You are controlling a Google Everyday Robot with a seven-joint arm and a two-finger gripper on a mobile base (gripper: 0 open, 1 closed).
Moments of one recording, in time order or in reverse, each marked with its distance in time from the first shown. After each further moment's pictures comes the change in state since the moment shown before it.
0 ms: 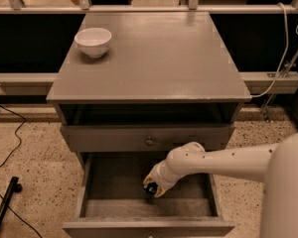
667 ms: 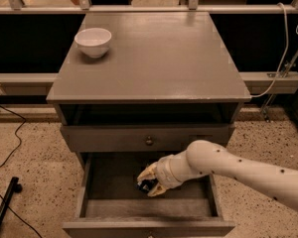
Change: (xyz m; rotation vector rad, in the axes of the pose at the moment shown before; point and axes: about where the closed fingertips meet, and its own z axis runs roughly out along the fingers) arm -0.066 -0.038 -0.102 0.267 -0.176 -0.041
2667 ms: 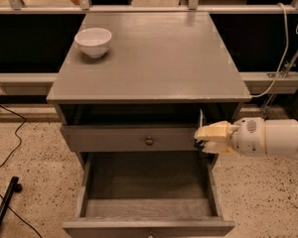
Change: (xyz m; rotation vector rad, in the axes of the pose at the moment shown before) arm 0.005 -0.057 -0.280 0.402 0.160 -0.467
